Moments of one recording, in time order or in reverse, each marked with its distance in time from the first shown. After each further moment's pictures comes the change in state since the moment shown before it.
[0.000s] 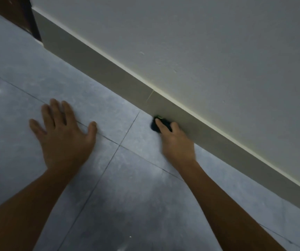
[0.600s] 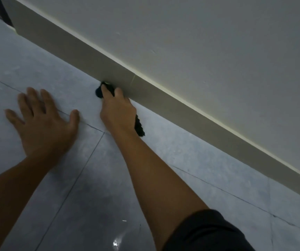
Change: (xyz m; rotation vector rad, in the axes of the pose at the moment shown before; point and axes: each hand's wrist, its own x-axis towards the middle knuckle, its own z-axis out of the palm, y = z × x) left_hand 0.005 0.003 0.009 0.017 -0.017 0.022; right_hand 0.050 -0.103 -0.004 0.179 0.134 0.051
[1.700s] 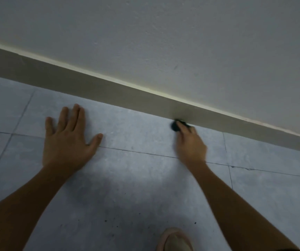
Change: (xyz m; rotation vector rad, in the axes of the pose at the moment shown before) left_hand -0.106 0.159 0.026 0.009 -0.245 0.645; right_hand -0.221 0.323 -0.054 -0.014 0.049 0.644
